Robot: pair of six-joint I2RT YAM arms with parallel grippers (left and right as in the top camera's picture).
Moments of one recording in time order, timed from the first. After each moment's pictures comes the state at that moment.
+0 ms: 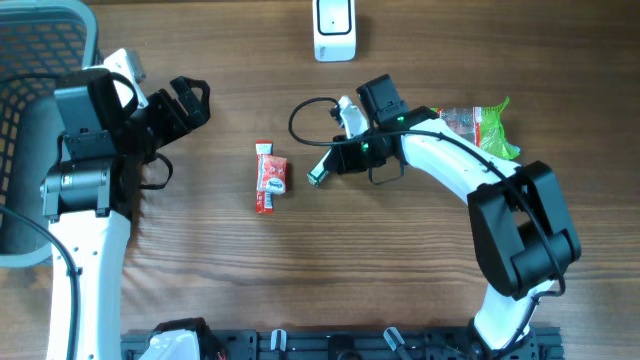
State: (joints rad) left arm 0.11 1.23 1.20 -0.67 0.29 -0.44; right arm 0.45 1.95 1.25 -0.51 -0.61 0.23
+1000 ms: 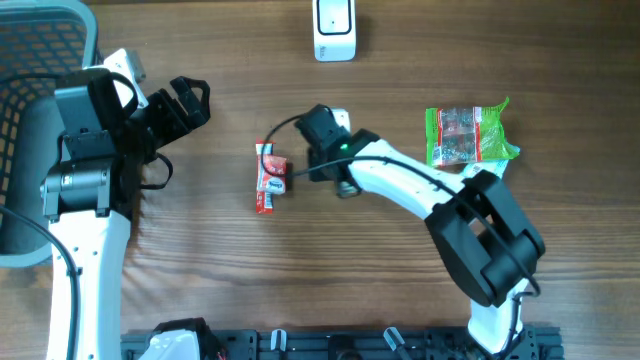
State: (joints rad) left arm 0.11 1.23 1.20 -0.67 0.29 -0.44; right arm 0.68 2.00 1.31 -0.54 0.16 0.55
